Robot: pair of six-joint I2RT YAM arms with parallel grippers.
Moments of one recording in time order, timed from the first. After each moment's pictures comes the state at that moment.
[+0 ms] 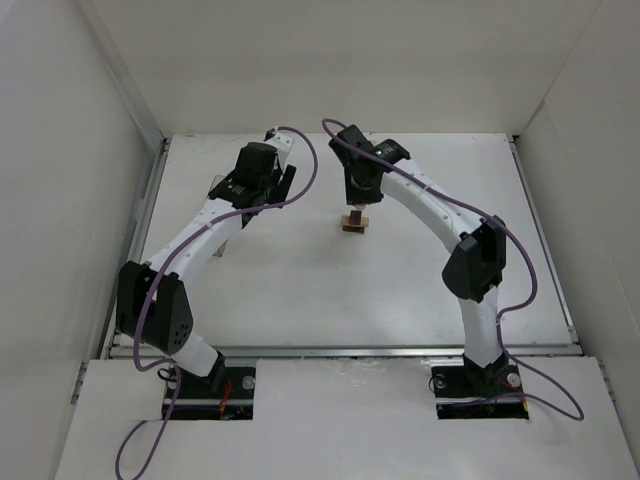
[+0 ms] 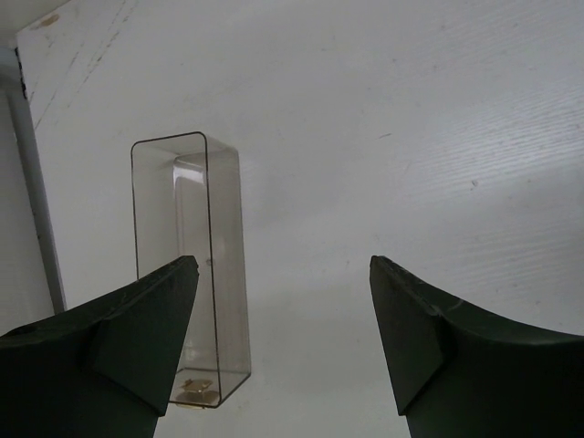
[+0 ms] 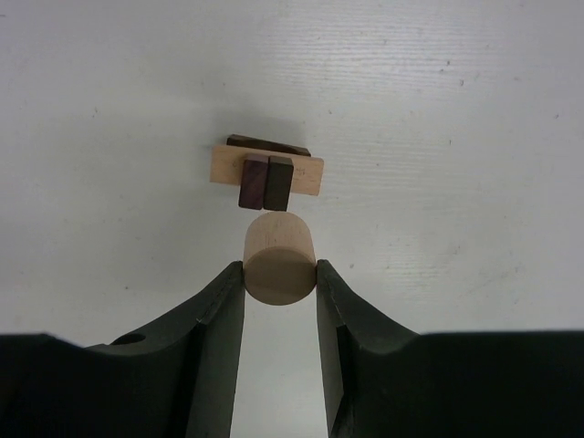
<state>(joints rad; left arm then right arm) -0.42 1.54 1.29 -0.39 -0.30 0.14 0.64 2.07 2.09 -1.11 0.38 0.51</state>
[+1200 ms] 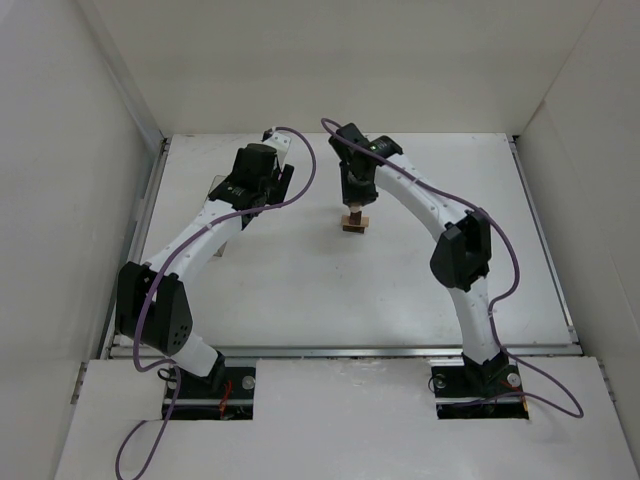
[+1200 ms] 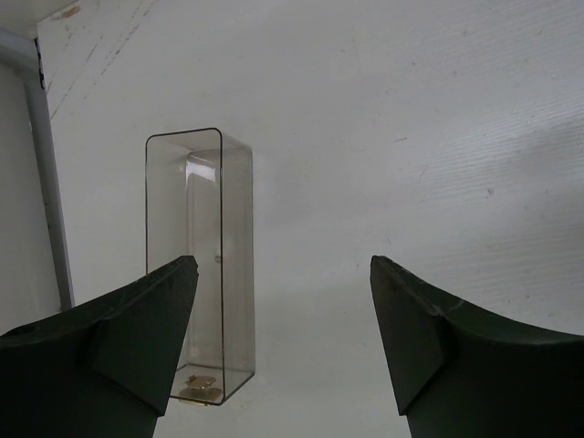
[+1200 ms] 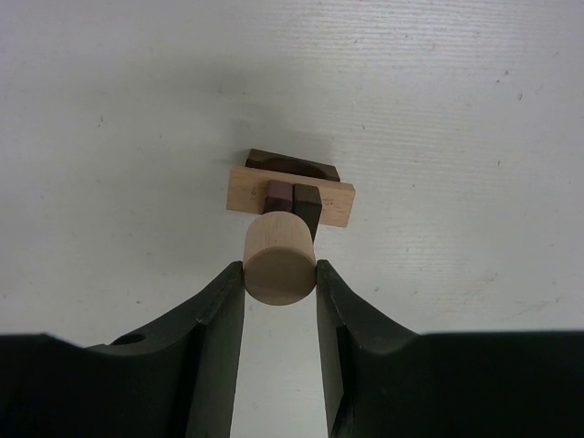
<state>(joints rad) -0.41 1.54 1.27 -0.36 -0.35 0.13 0.61 2.21 2.21 -1.14 0.26 0.50</state>
